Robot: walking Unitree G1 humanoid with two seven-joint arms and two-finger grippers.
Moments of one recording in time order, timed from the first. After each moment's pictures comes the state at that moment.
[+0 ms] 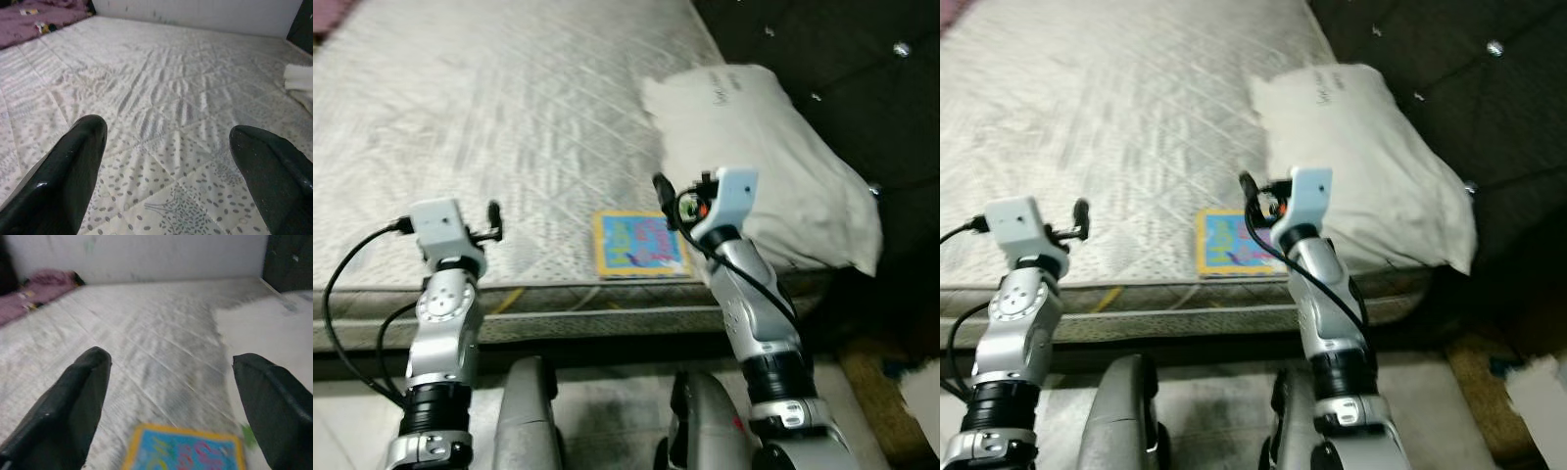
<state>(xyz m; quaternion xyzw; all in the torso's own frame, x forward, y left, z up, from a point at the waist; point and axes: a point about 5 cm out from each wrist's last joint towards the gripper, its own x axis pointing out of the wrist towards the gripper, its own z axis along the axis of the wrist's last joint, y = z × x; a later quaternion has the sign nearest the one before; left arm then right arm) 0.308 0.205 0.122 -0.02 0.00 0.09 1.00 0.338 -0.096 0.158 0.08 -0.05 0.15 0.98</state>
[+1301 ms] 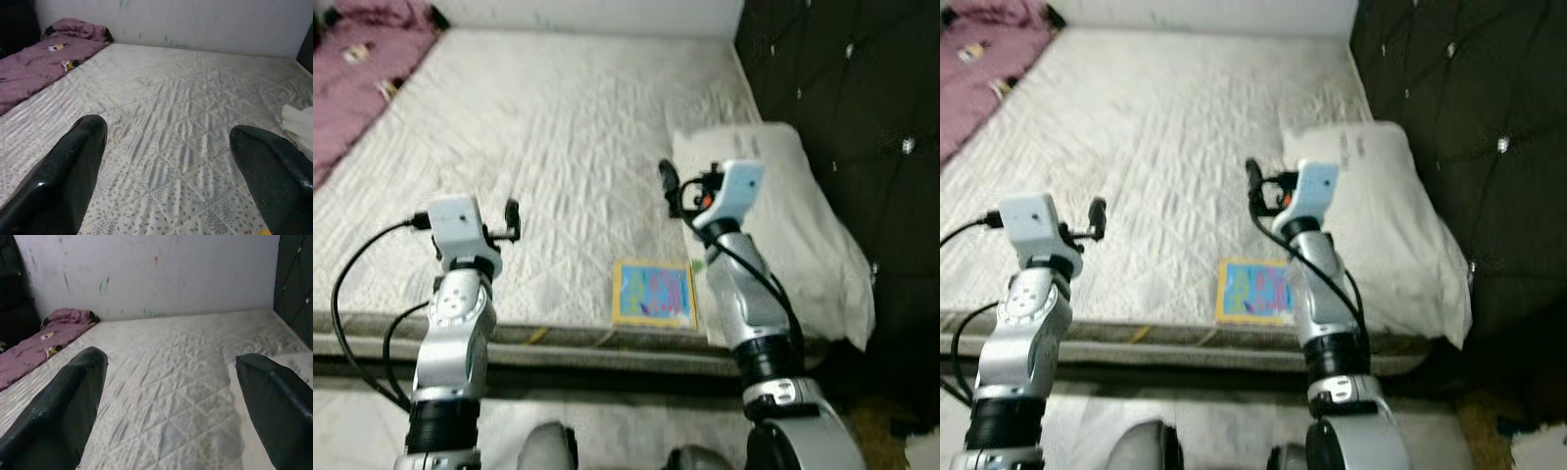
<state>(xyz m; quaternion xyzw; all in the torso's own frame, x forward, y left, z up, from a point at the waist) 0.298 0.187 0.135 -0.01 0.00 0.07 1.00 0.349 -0.106 0.154 0.09 -0.08 0.10 0.99</state>
